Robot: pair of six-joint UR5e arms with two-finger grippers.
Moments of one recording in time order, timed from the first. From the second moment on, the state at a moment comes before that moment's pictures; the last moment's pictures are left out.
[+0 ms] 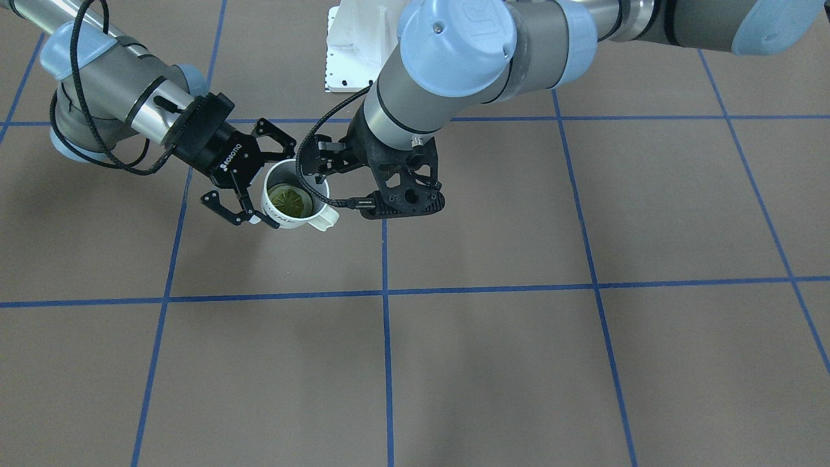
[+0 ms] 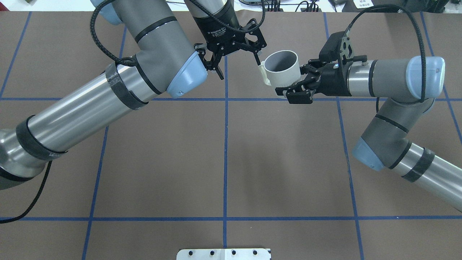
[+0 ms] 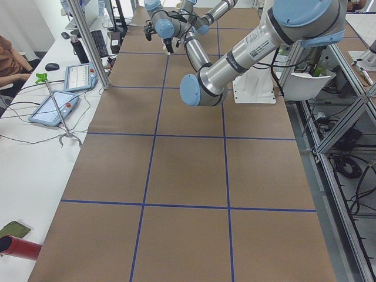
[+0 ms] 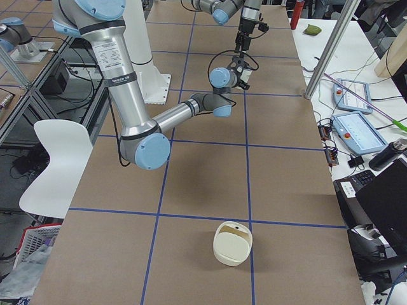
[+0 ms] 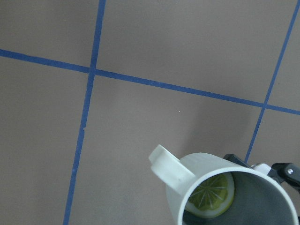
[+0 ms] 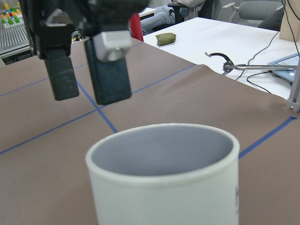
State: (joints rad) left arm -0.82 -2.65 -1.40 -1.59 -2.45 -1.33; right arm 0.81 -1.23 1.63 -0.36 1.99 0.54
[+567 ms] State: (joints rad) left arm -0.85 -2.64 -1.40 -1.59 -2.45 -1.33; right arm 1.07 -1.43 1.63 -0.36 2.00 0.54
